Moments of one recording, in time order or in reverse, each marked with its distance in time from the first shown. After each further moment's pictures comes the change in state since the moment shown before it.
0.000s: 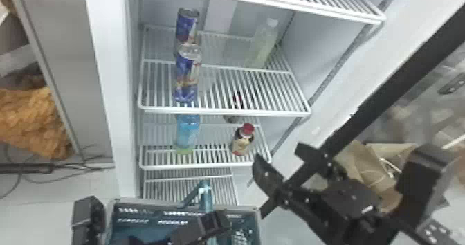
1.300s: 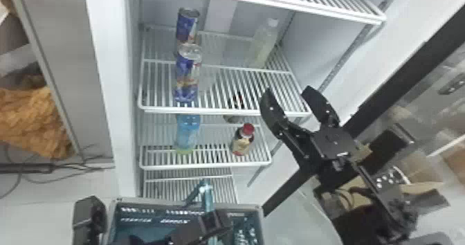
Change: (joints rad) left arm 0.000 -0.001 -0.006 0.000 0.009 -0.005 0.000; right arm -0.318 -0.006 0.104 0.440 0.083 -0.506 -0.027
